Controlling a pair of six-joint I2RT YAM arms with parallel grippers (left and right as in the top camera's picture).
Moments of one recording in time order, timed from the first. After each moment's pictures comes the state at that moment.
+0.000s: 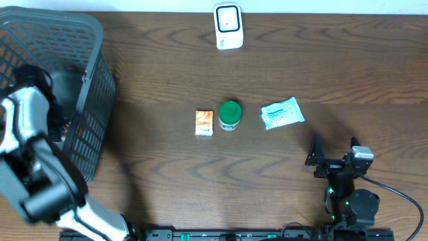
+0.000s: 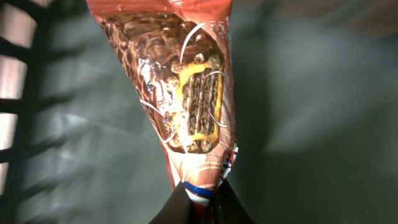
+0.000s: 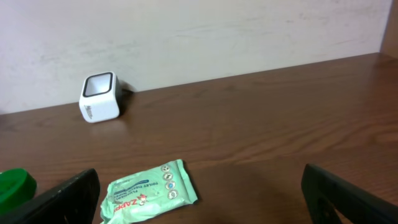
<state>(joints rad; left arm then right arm) 0.52 1.88 1.39 -0.97 -0.36 -1.14 -0.07 0.02 0.01 -0.07 -0.05 0.18</state>
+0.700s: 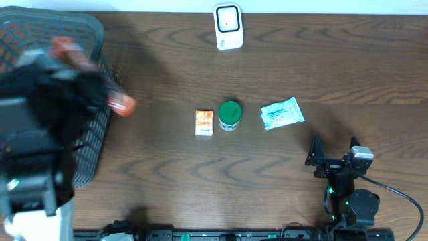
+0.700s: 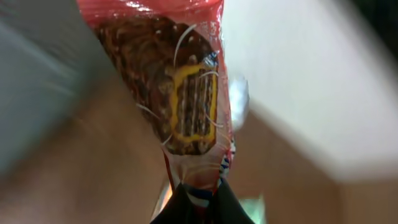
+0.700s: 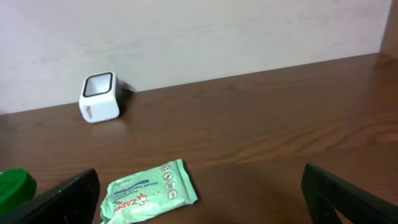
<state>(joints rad) 0.05 1.06 1.43 -0.96 0.26 -0.58 -0.07 0.02 0.01 -0.07 -0.05 0.18</state>
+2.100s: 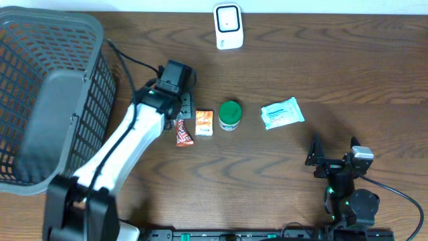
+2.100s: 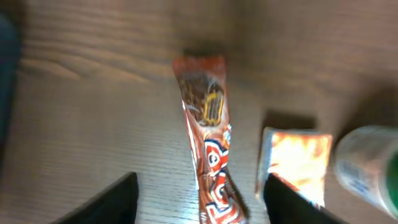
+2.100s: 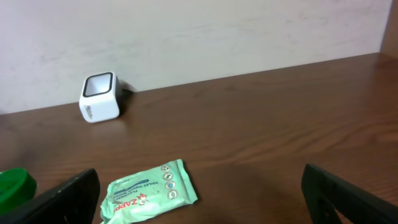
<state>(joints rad) -0.37 1.58 1.17 -0.74 -0.18 -0.38 -0.07 0.02 0.01 -0.07 -0.05 0.18</state>
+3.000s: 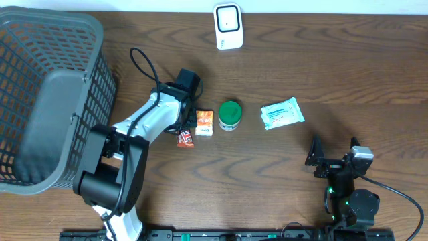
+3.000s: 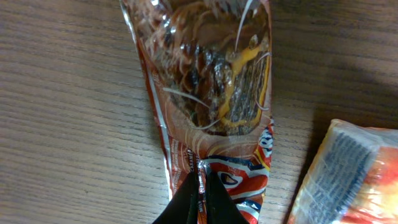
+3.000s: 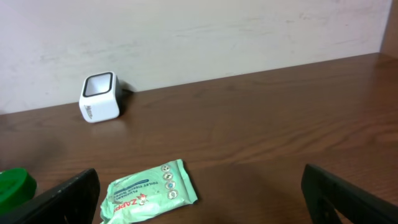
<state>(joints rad) -0.37 1.90 1.18 -0.73 -0.08 -0.49 -0.07 0.02 0.01 -0.07 -0.05 0.18</state>
